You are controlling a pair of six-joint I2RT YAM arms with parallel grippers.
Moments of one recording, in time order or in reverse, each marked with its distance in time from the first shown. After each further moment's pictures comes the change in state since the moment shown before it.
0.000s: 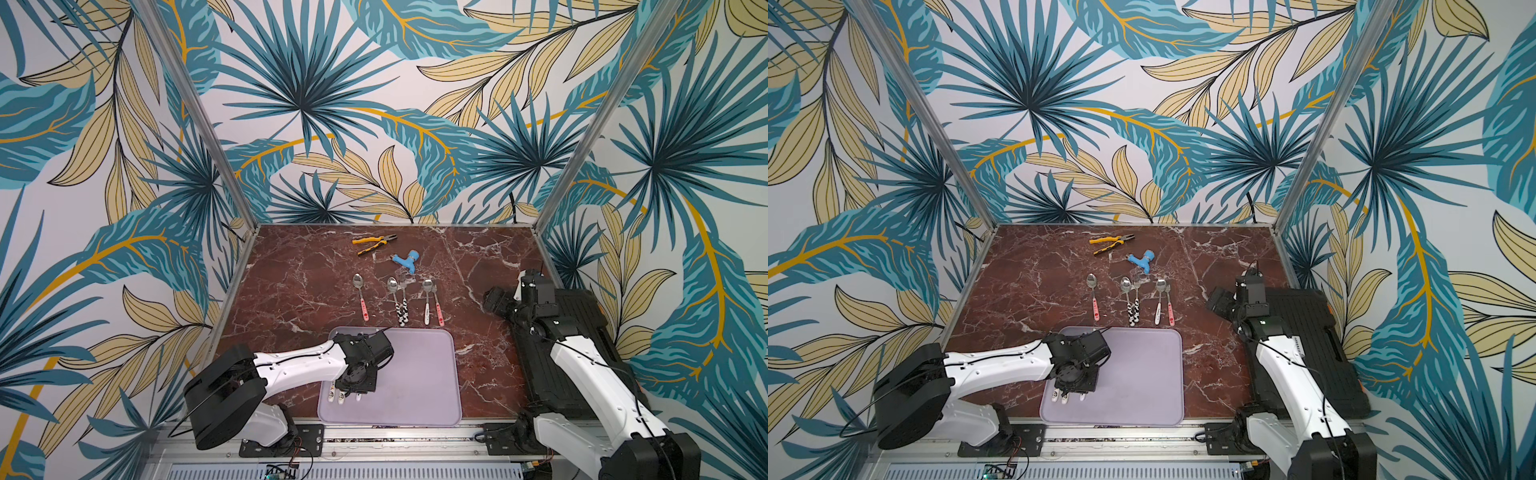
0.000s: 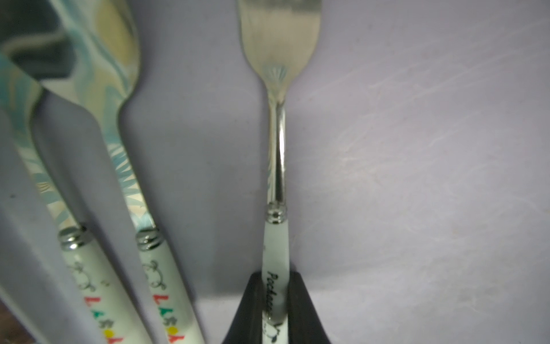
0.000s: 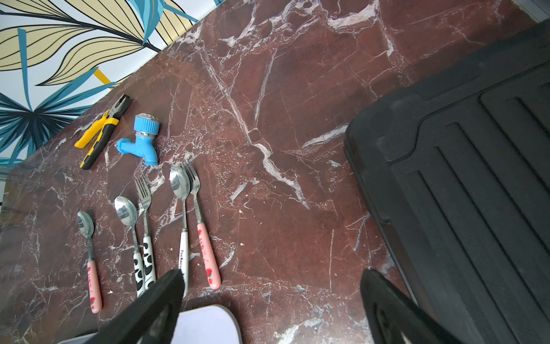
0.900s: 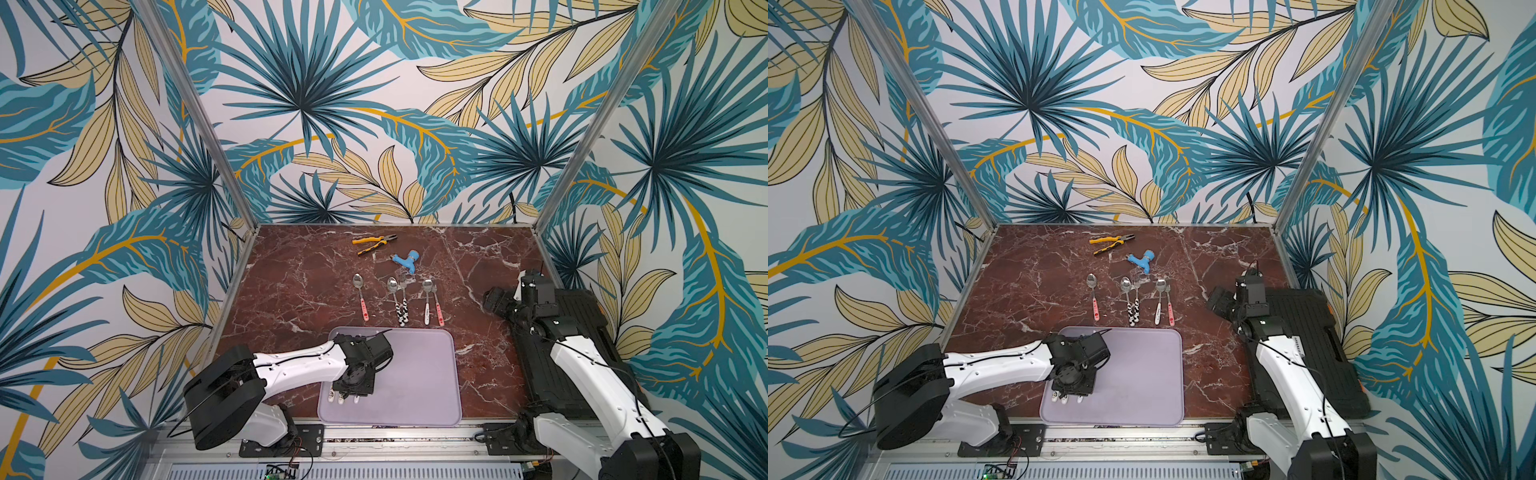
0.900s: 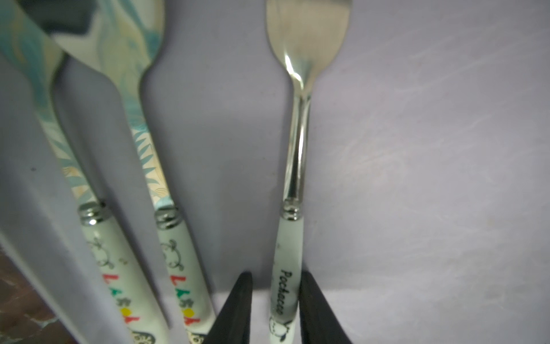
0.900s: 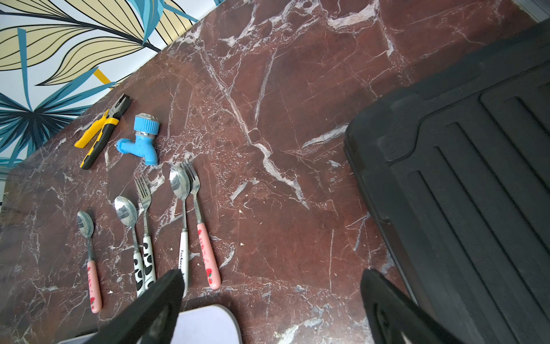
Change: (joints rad) left arm -0.008 -0.002 0.004 -0.053 -0.015 -0.017; right arm 0.000 0.000 0.000 0.000 0.000 0.000
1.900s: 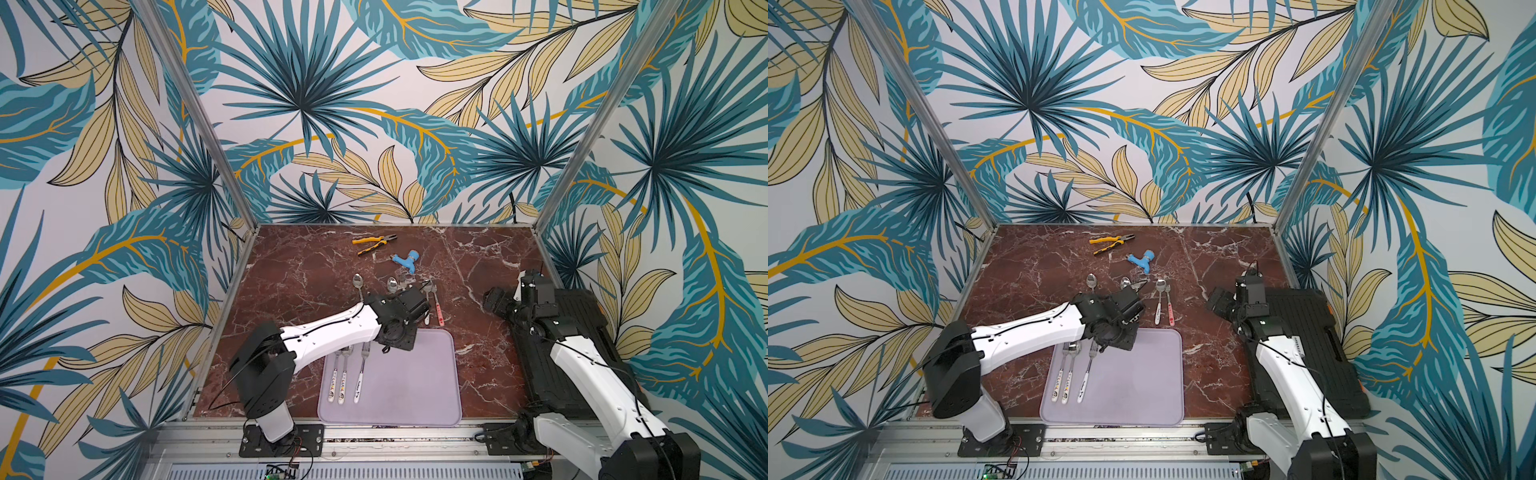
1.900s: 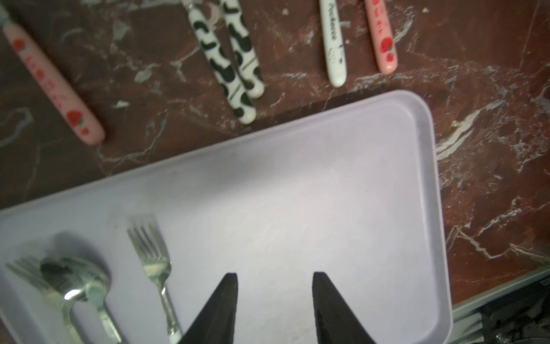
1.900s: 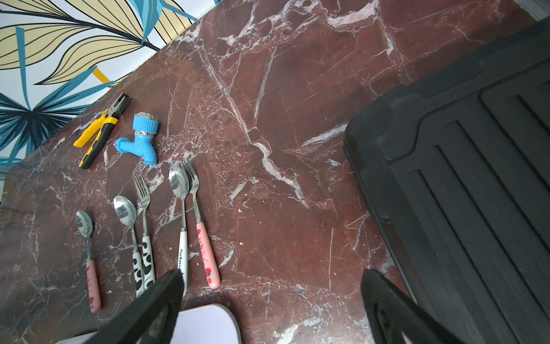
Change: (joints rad) left arm 0.045 0.306 0.610 -0.018 -0.048 0.254; right arm 0.000 -0.002 -0.004 0.000 0.000 0.000
